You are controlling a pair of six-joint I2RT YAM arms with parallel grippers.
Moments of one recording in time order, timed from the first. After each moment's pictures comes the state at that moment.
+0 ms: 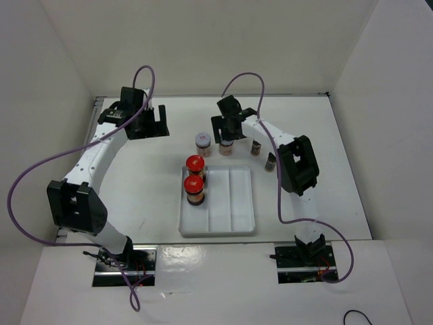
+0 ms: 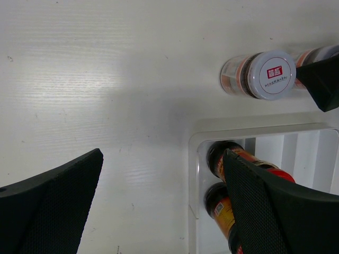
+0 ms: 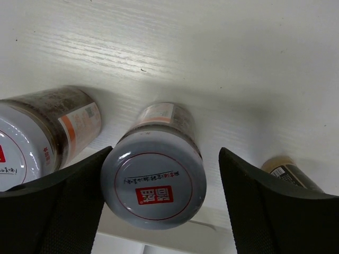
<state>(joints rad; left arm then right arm) -0.15 1.57 1.50 -0.78 0.05 -0.26 0.52 2.16 1.81 -0.61 0.15 0.26</state>
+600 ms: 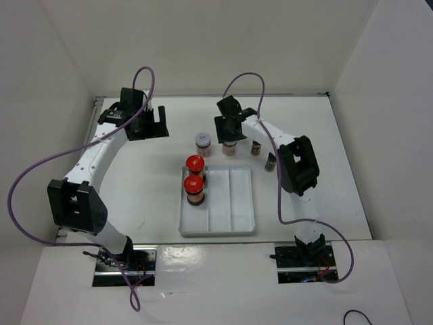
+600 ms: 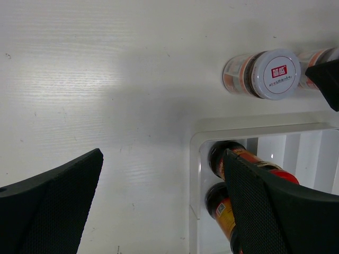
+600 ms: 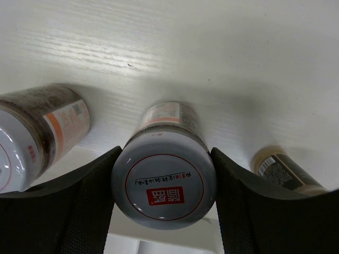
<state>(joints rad) -0.15 1.58 1.48 -0.77 0.06 -0.26 0.53 2.15 1.80 -0.63 0.19 0.28</state>
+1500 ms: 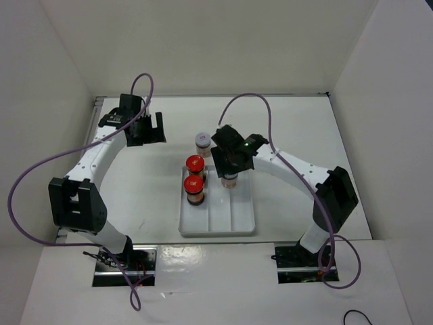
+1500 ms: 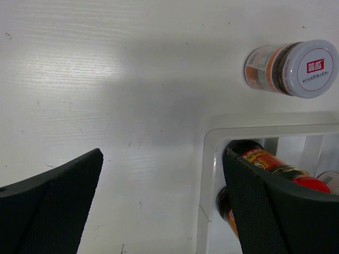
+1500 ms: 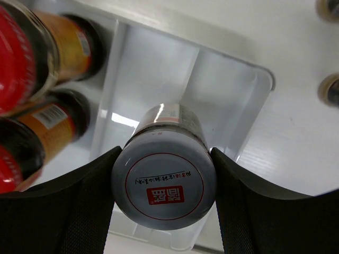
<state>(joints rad) -0.11 1.58 1.40 -0.74 0.06 -0.26 0.78 1.64 1.39 -0.79 0.22 0.43</state>
